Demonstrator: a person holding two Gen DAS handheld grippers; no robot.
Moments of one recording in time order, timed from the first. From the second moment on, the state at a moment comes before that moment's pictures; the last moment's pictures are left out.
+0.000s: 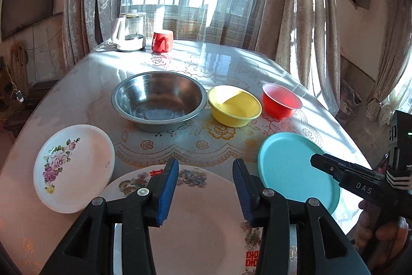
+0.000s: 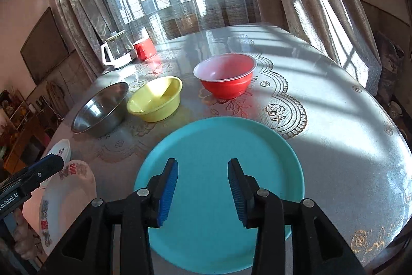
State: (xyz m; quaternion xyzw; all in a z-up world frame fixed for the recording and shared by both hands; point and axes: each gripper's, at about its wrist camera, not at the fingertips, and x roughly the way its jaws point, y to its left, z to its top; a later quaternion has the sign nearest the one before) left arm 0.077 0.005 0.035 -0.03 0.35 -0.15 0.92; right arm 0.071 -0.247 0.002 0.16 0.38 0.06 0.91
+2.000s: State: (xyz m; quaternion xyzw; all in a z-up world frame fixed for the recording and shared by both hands) left arm 0.090 0.206 -0.008 -0.18 0.36 -0.03 0.92; right arm 0.180 -0.013 0.006 0.11 0.45 0.31 0.83
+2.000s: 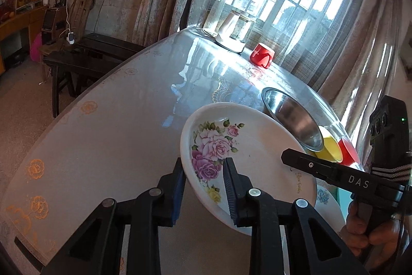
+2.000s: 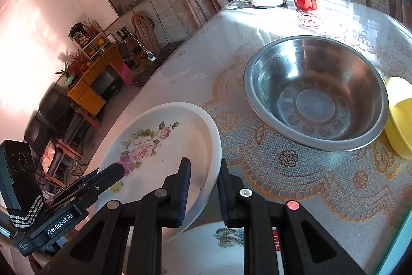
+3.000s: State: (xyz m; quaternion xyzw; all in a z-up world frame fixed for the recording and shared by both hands) left arm 0.070 0.011 0.025 -0.06 0.37 -0.21 0.90; right arm 0.080 -0.202 0.007 0.26 0.39 0.17 0.87
